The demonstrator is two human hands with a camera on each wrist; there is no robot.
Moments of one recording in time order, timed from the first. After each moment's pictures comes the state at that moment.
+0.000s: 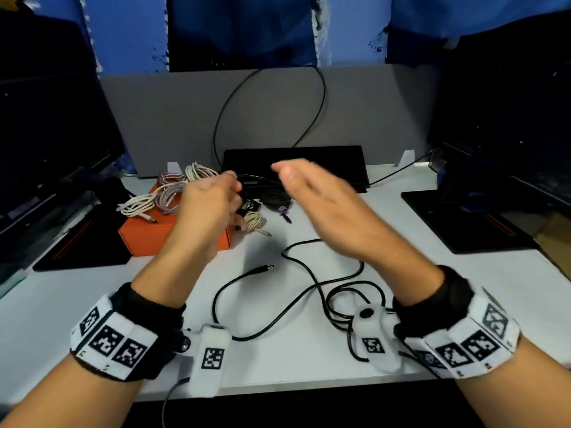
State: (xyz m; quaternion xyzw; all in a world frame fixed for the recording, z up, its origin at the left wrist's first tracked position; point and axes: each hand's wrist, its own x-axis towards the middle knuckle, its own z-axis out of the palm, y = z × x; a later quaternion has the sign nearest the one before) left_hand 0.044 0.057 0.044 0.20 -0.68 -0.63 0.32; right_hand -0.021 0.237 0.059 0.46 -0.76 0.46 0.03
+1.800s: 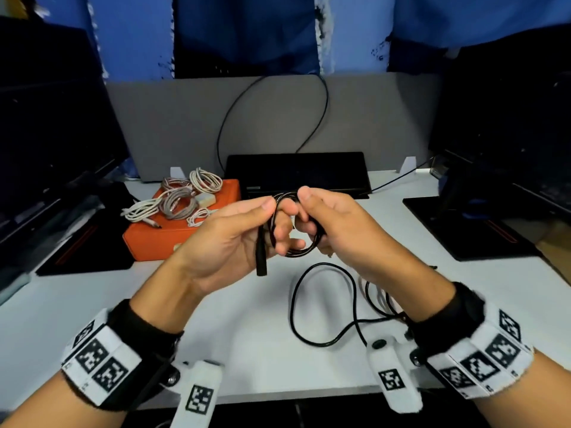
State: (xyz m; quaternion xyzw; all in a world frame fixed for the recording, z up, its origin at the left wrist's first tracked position) left_hand 0.079 0.079 0.046 -0.10 -0.57 -0.82 0.03; right_hand -0.021 0.238 0.039 0.43 -0.67 0.60 -0.14
